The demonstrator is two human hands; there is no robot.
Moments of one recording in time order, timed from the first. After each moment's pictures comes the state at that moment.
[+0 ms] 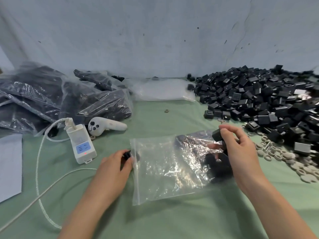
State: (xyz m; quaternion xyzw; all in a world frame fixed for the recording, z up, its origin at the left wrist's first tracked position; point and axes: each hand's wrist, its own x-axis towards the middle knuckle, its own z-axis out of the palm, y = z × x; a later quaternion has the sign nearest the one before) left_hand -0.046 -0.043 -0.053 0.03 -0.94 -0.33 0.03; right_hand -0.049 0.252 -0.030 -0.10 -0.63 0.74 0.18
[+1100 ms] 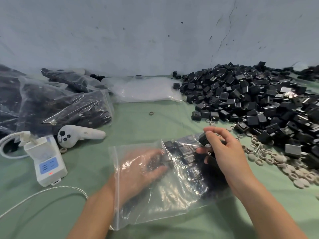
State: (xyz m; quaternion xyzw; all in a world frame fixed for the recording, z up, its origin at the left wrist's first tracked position) left_hand -0.104 0.030 -0.066 -0.21 -0.87 -0.44 -0.08; right_hand -0.077 0.264 -0.037 -0.11 -0.67 0.72 0.15
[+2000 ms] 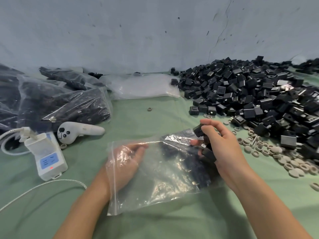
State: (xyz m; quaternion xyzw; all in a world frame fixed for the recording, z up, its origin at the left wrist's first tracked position) left_hand -0.097 0.014 -0.056 -0.10 -0.87 -0.48 0.04; right_hand -0.070 0.255 -0.029 -0.14 -0.61 0.77 0.12
